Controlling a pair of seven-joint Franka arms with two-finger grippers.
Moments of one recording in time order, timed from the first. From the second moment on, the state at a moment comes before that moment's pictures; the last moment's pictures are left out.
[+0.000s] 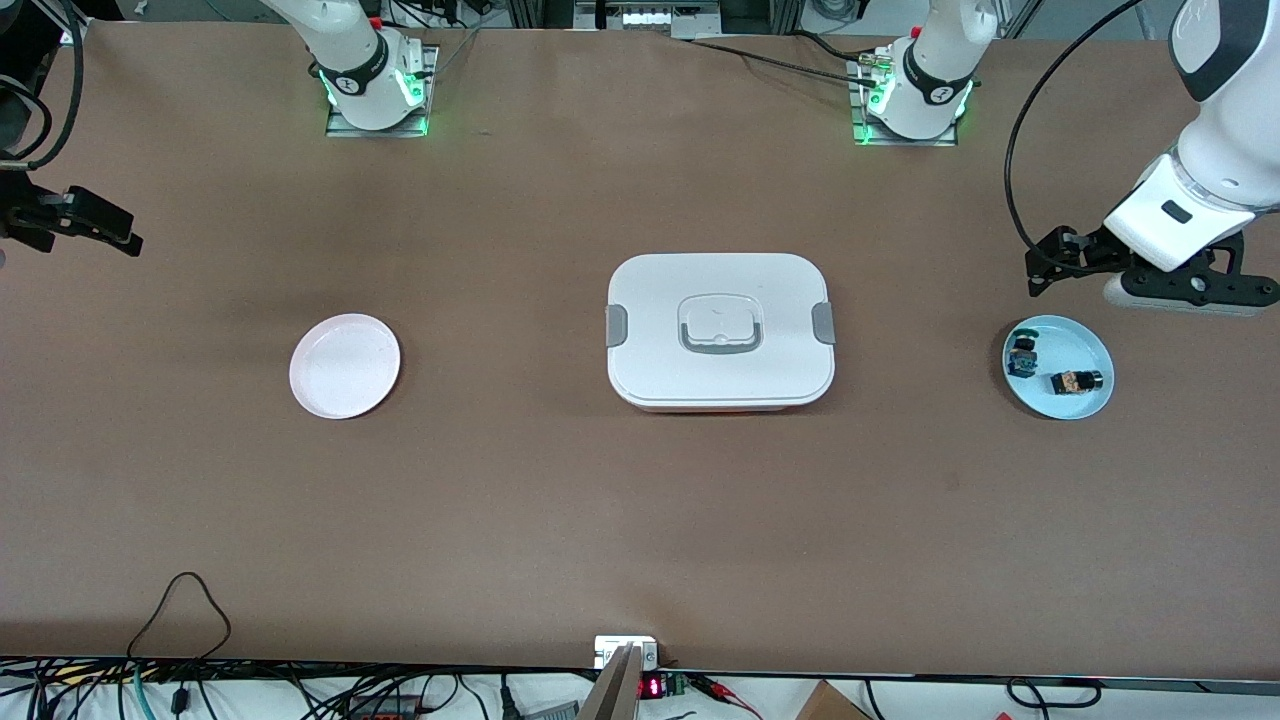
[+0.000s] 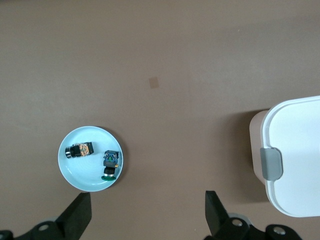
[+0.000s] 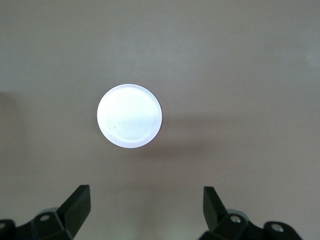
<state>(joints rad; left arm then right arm) -0.03 -0.01 -0.05 -1.76 0.04 1.82 0.00 0.12 0.01 -0.19 -1.61 -0.02 1.58 -0.04</state>
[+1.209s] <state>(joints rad) -0.02 0.05 -0.05 -1.68 0.04 1.72 0.00 0.12 0.01 -0.19 -1.61 -0.02 1.58 -0.04</state>
